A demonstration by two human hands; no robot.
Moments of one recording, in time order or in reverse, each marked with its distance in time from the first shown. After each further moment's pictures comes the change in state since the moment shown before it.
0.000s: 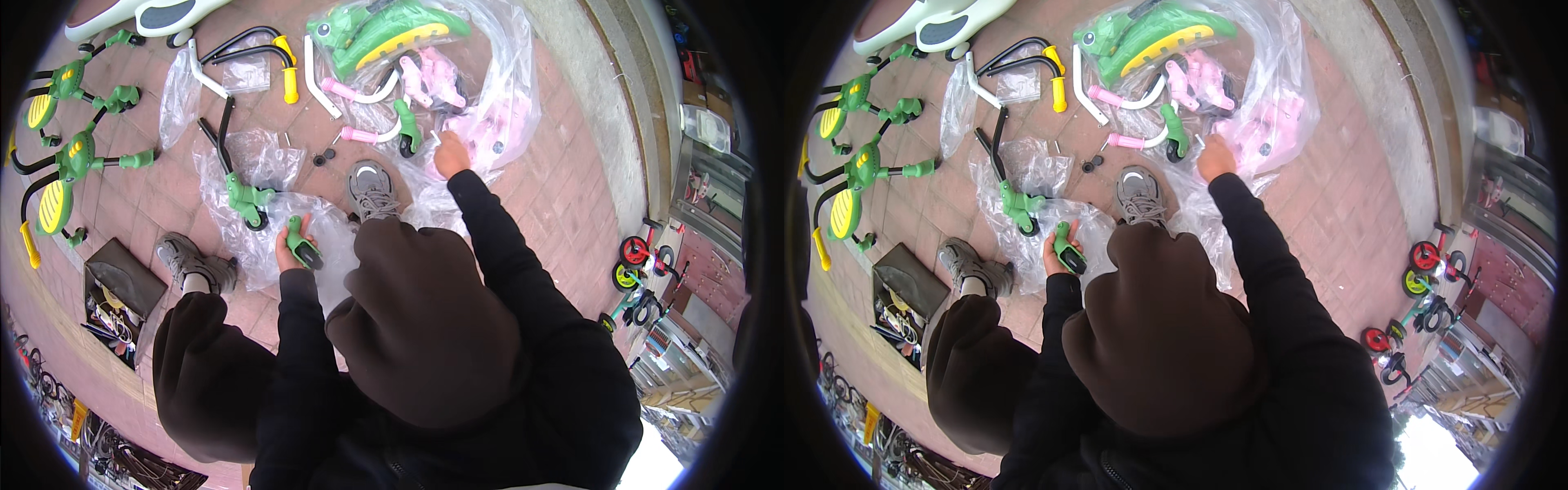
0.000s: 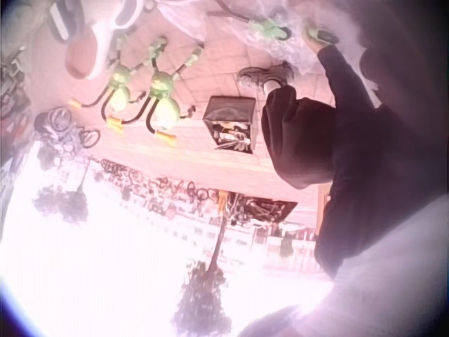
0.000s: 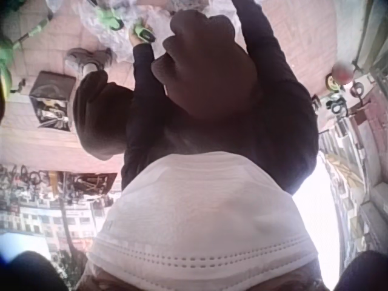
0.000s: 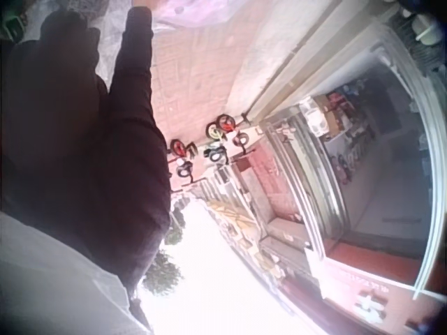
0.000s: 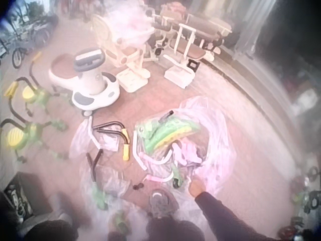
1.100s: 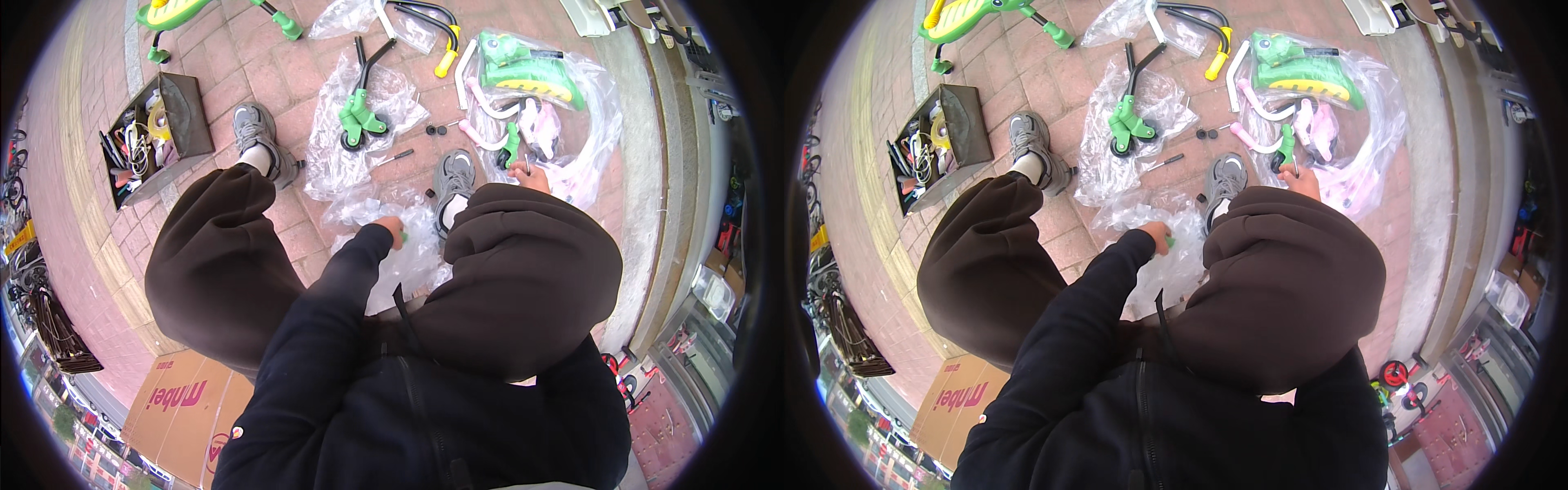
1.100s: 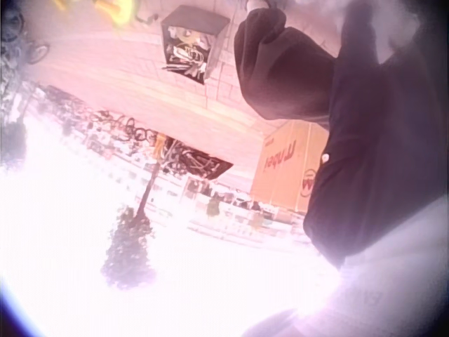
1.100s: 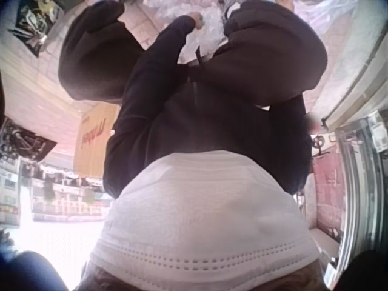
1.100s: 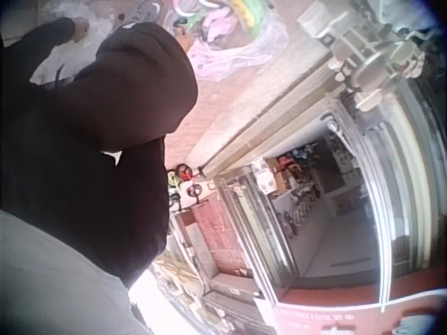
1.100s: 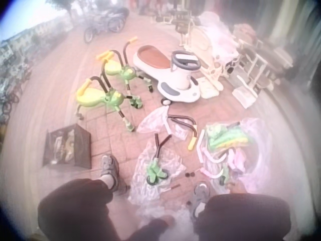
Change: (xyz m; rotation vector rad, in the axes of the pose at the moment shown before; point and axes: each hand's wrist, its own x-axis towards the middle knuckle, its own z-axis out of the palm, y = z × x) left_hand -0.034 -0.064 -0.031 1.918 -0.228 0.070; right_hand -0.020 -0.035 -0.051 0.406 -0.402 -0.173
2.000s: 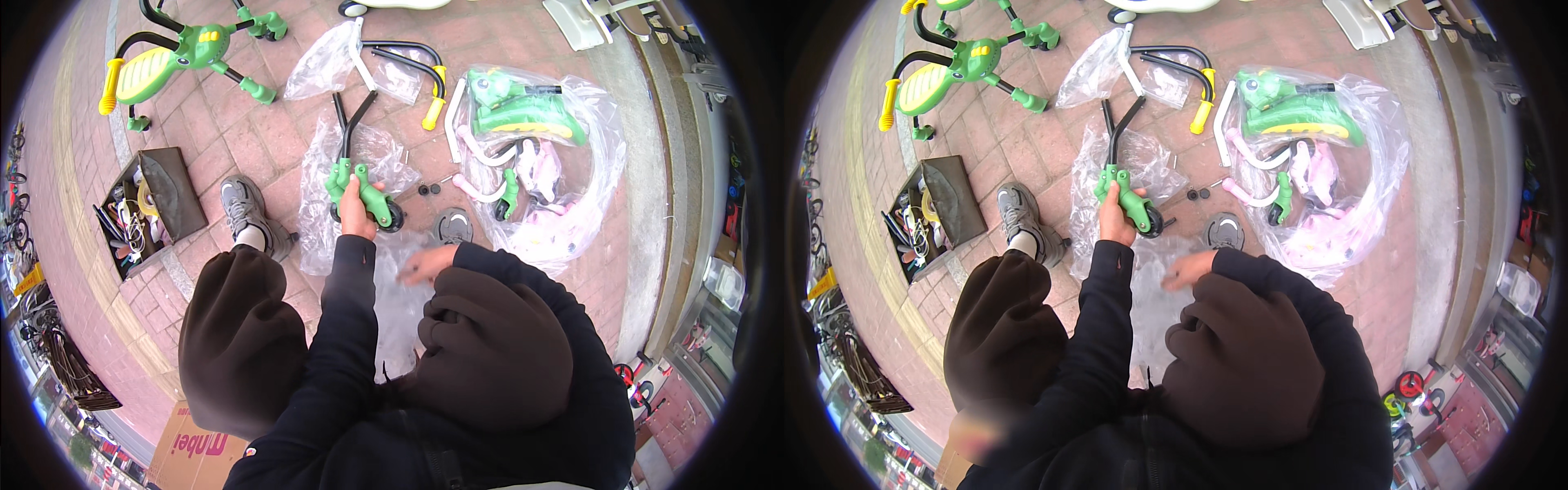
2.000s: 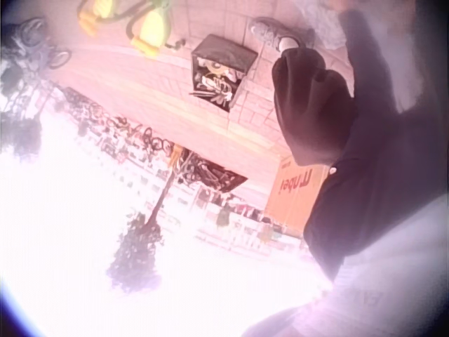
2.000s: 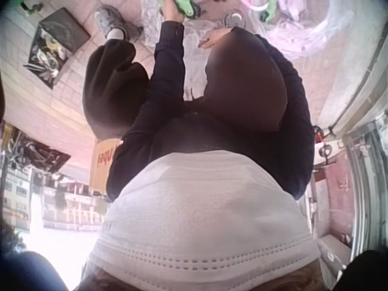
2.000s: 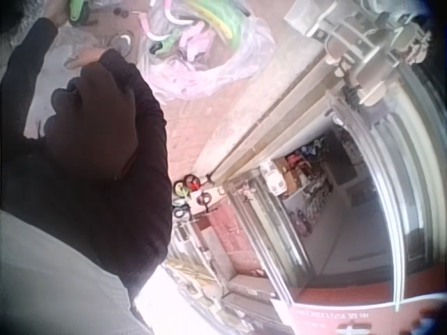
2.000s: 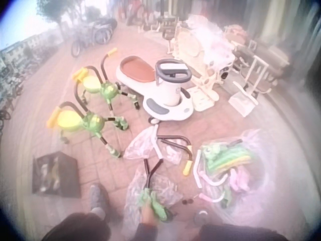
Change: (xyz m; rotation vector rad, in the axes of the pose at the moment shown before) left_hand 0.043 0.051 -0.170 -1.806 0.633 0.163; right_hand 0.018 -0.098 0.145 -0.309 -1.360 -0.066
